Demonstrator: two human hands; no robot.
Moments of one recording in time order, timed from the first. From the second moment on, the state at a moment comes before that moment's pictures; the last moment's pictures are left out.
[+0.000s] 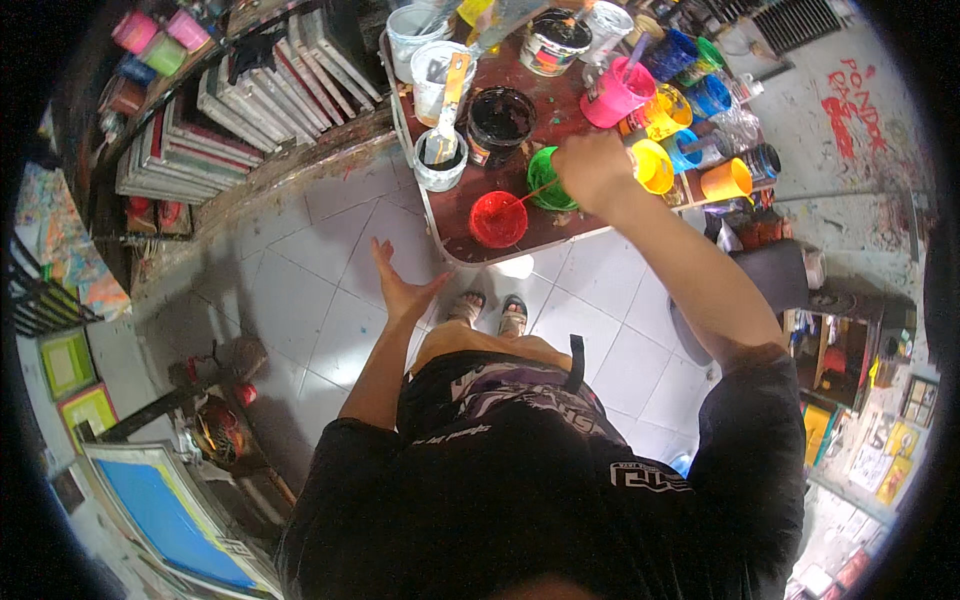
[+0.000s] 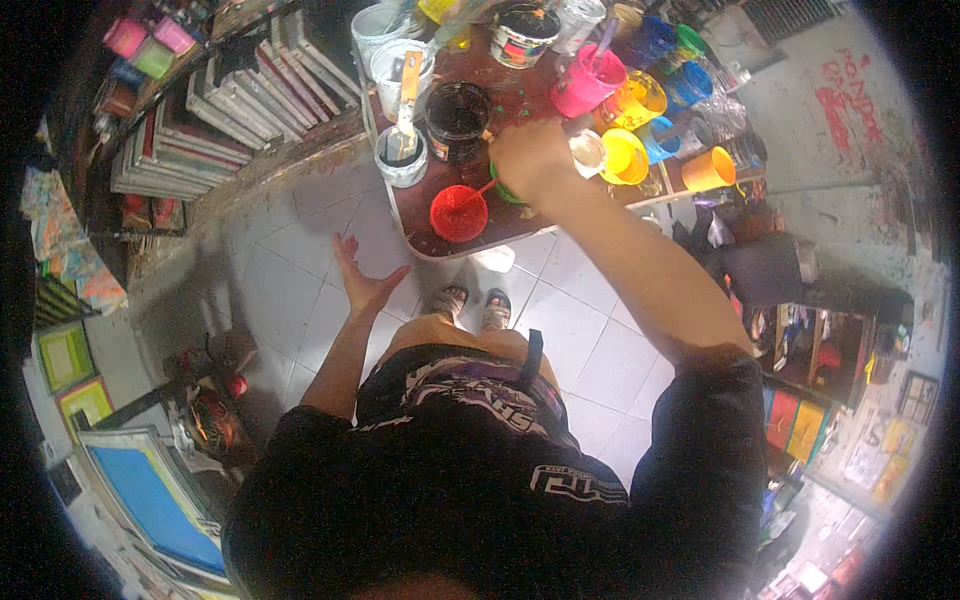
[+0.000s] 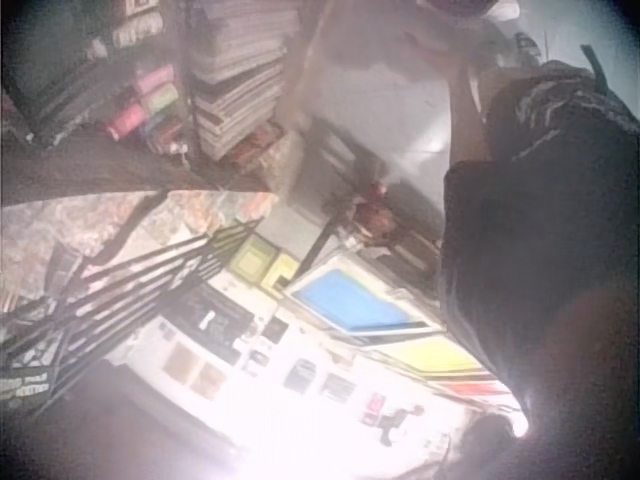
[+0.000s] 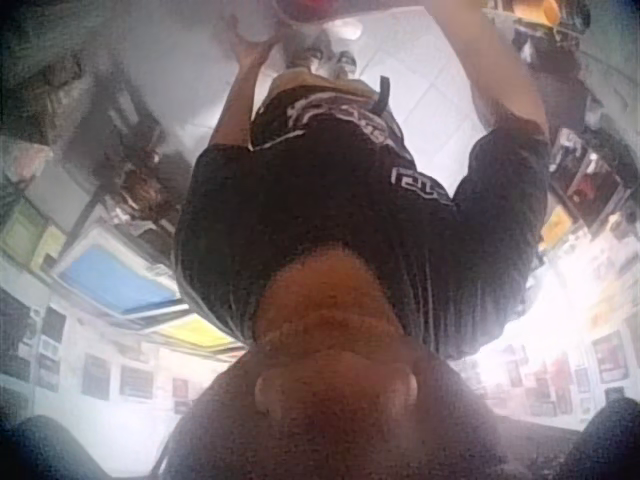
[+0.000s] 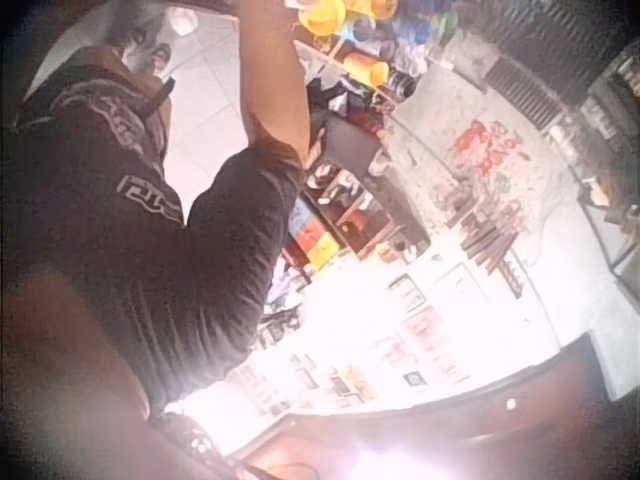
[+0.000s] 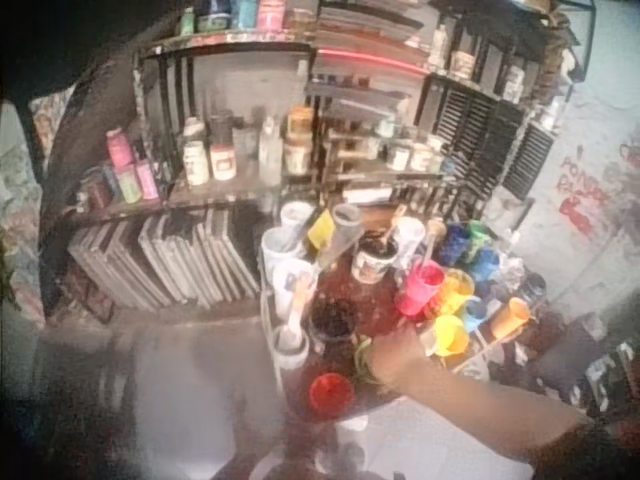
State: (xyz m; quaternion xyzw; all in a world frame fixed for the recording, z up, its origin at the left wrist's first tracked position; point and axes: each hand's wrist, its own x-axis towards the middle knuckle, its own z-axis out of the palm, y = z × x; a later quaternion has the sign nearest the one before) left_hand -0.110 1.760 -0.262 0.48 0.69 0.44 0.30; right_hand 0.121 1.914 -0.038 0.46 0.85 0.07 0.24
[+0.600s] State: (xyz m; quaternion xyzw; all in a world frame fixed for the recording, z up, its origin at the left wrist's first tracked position) left_hand -0.090 1.780 -0.198 0.52 0.63 0.52 0.26; right_hand 0.271 1.691 -0.045 0.66 0.64 0.08 -0.39
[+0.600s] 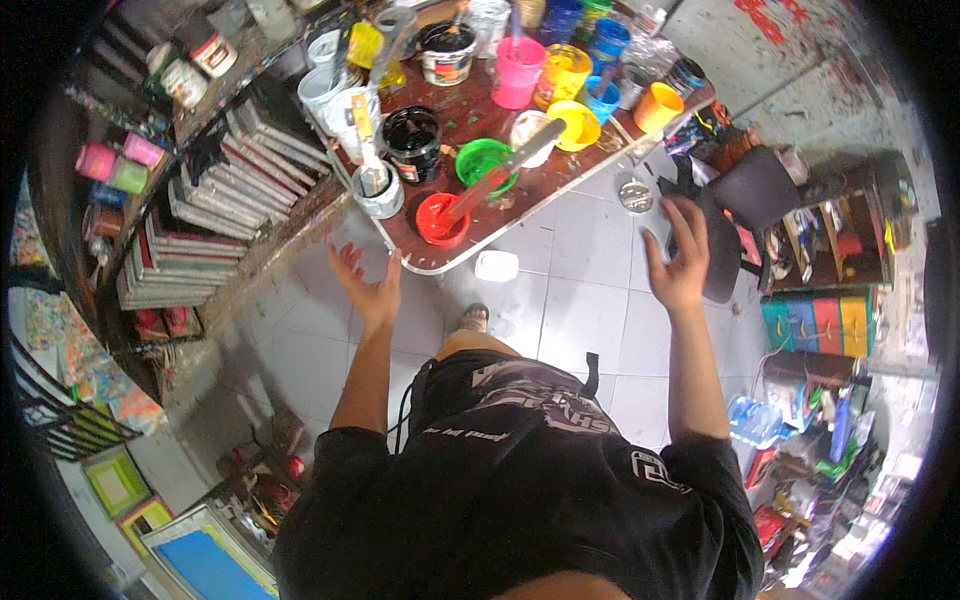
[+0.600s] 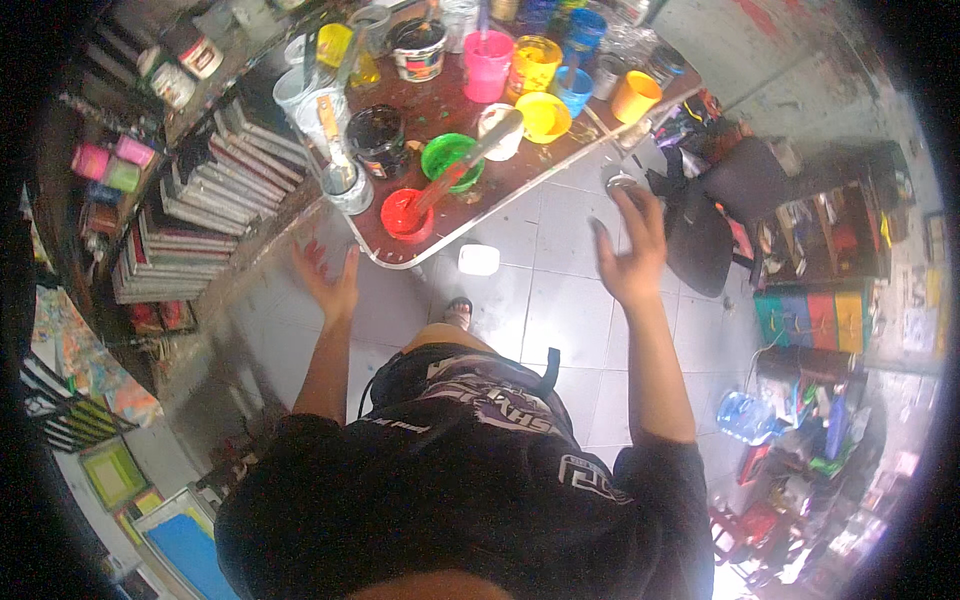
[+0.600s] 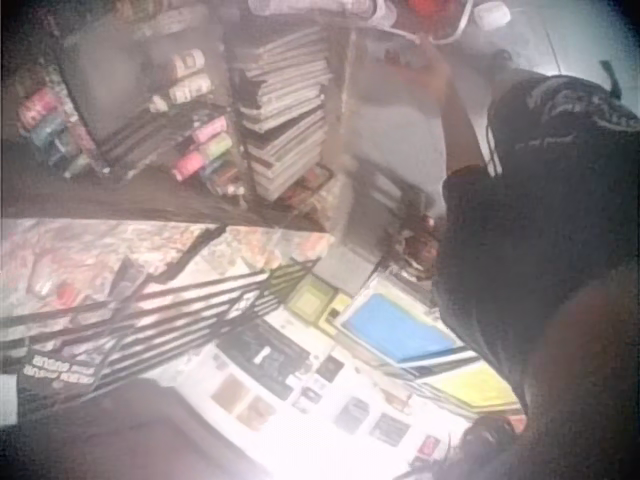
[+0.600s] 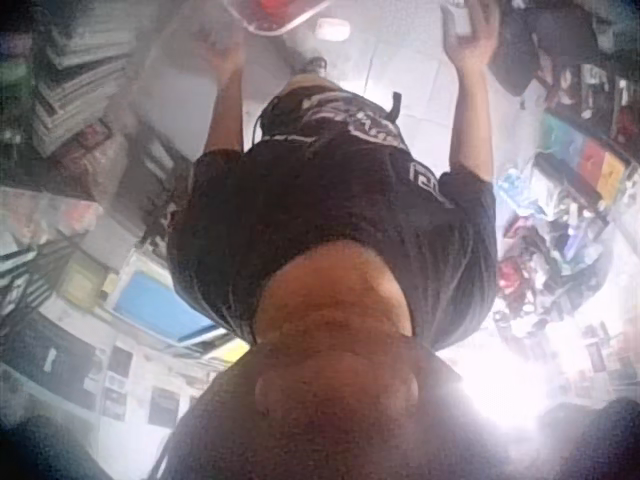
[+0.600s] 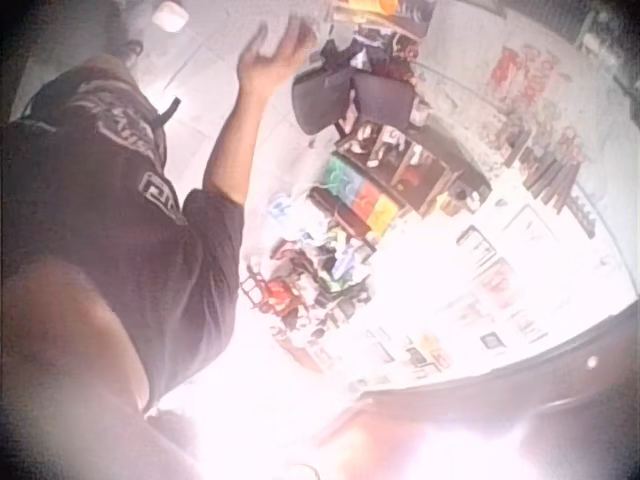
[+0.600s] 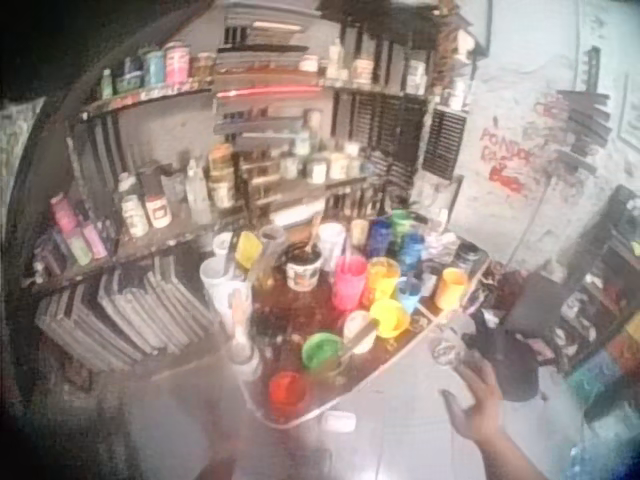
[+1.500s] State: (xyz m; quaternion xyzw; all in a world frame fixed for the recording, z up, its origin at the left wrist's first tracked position) left_hand 0.238 1.153 0.012 0.41 -0.15 -0.53 0.73; right_hand -0.028 0.919 0.000 0.54 -0.31 0.34 -0.71
